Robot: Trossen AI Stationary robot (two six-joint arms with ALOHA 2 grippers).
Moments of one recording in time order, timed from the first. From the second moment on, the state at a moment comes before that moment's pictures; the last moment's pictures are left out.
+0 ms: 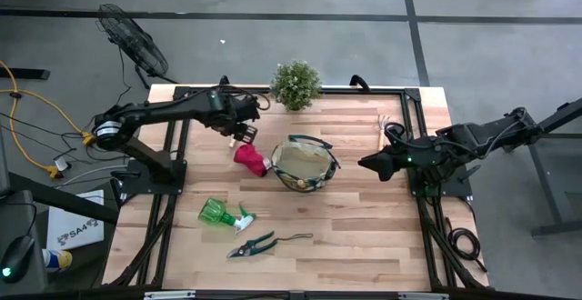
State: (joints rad) left arm 0.37 1.46 1.17 -1.13 -0.26 -0.81; right arm 0.33 0.86 0.98 -0.69 0.37 1.21
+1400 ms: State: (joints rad) left arm 0.18 1.30 0.54 -0.52 -0.45 -0.82; right arm 0.33 0.86 0.98 -0.68 0.47 1.24
